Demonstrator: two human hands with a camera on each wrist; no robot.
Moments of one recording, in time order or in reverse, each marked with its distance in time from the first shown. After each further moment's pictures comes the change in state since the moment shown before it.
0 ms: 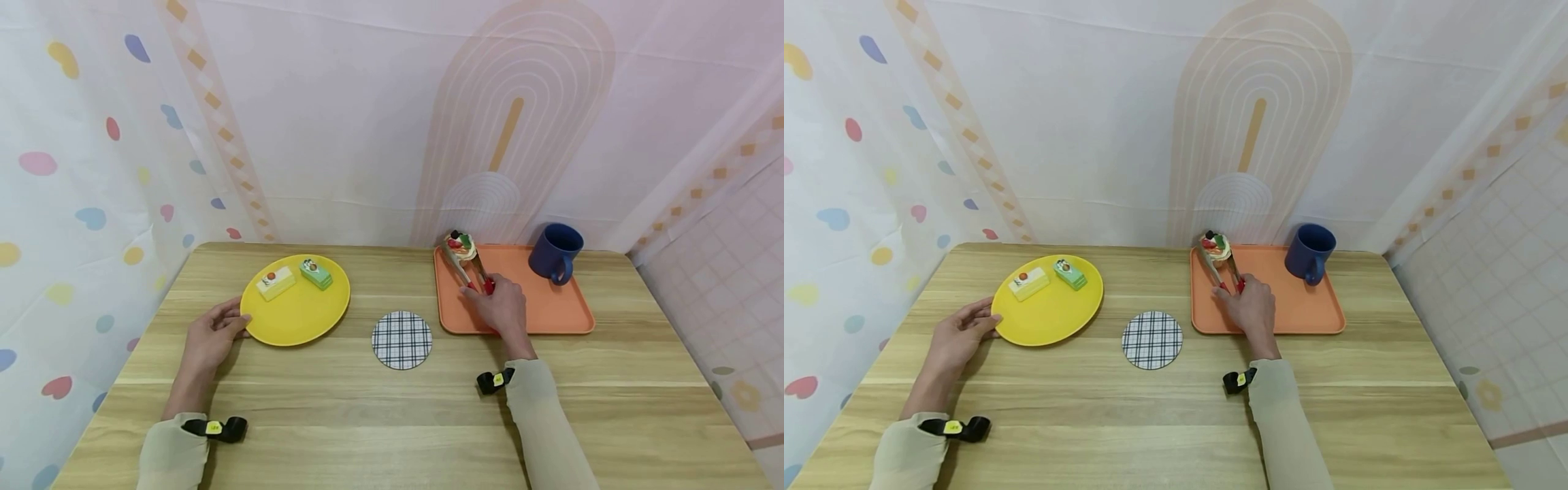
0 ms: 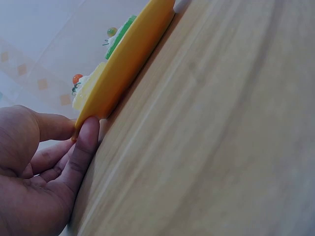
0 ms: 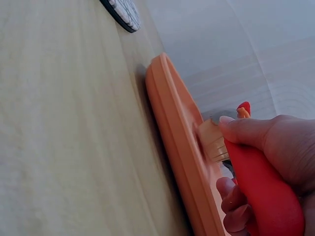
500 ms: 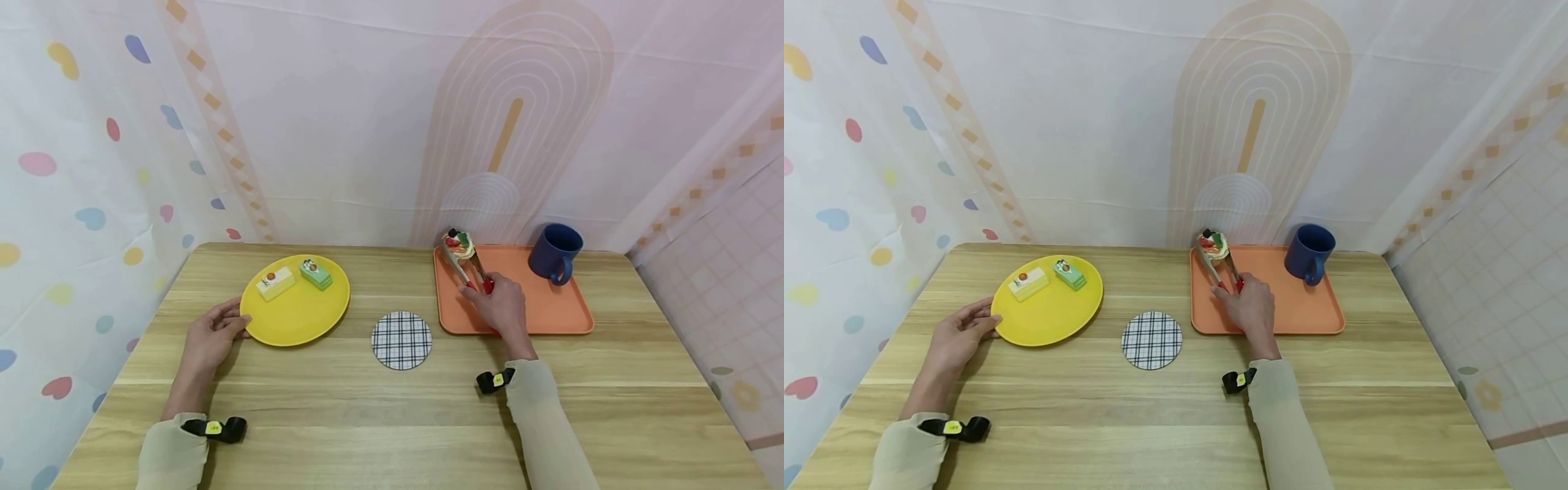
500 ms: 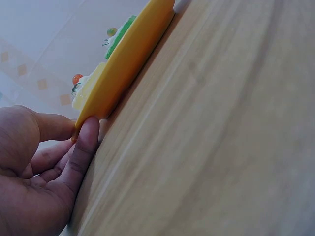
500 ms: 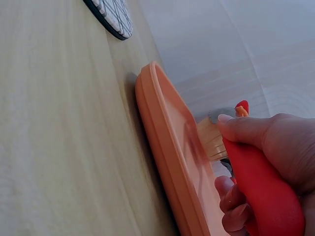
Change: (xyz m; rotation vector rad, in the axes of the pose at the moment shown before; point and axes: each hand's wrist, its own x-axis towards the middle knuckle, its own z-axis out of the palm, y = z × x) left_hand 0.000 0.000 0.000 0.012 -0.005 -0.009; right_hand -0.001 -0.004 -0.004 0.010 0.000 -0.032
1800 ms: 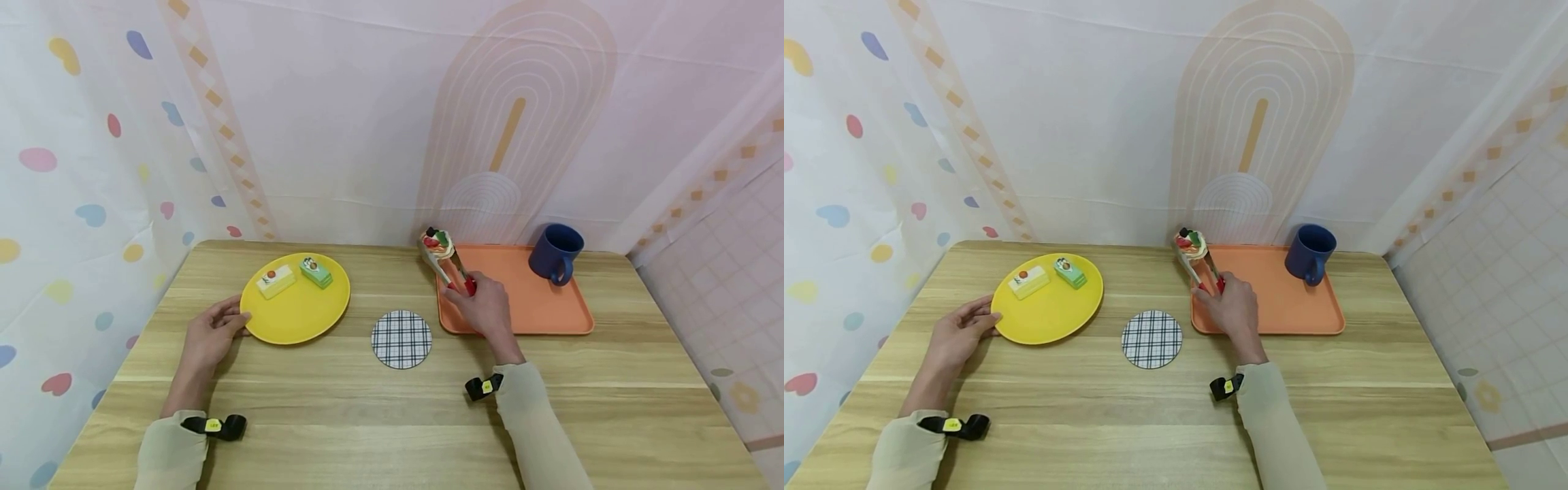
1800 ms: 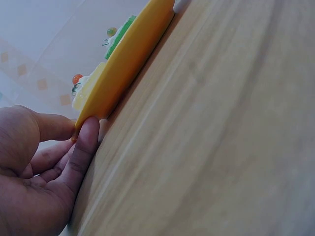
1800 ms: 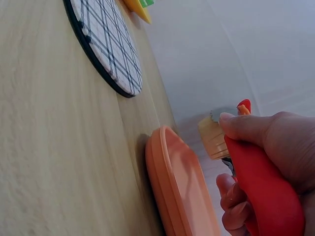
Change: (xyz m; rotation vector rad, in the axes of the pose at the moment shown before) left_hand -0.001 -0.001 0.000 0.014 0.013 -0.004; right_hand -0.014 -0.028 0.010 0.025 -0.044 -0.070
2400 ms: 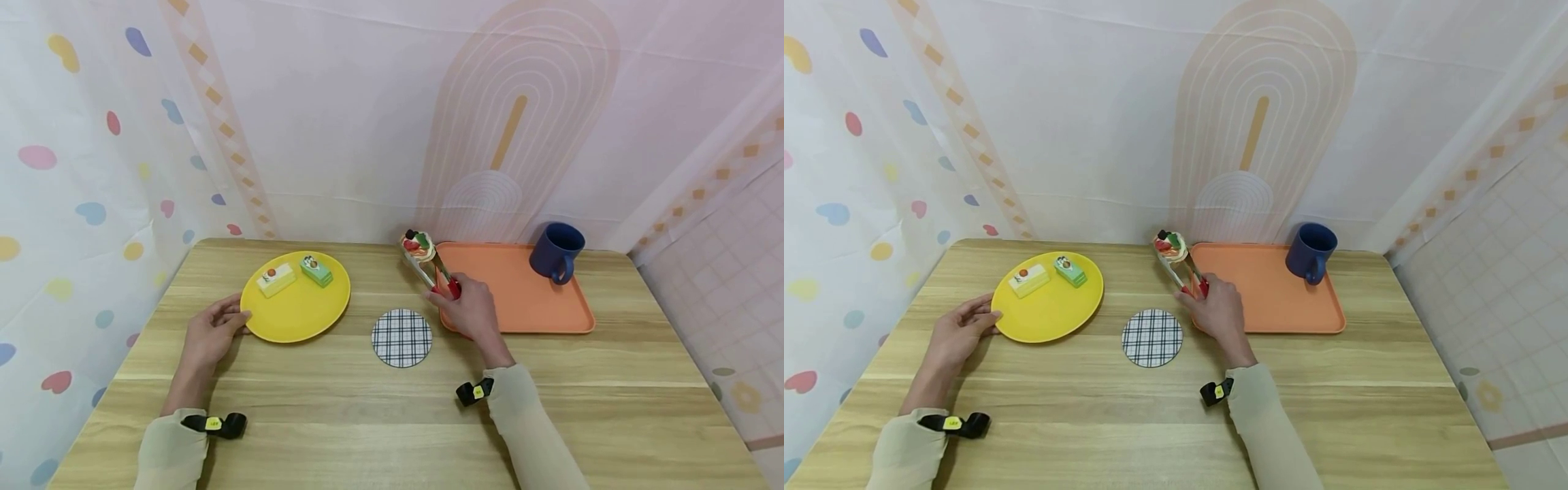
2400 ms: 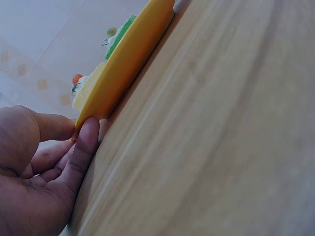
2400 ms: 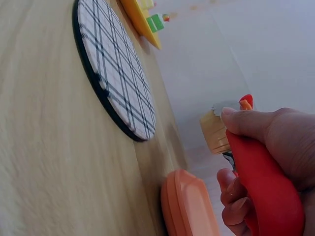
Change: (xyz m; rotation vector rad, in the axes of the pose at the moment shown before) left_hand 0.000 -0.001 -0.001 -0.018 -0.008 0.017; right_hand -0.008 -0.018 0.014 0.004 -0.026 -0.063
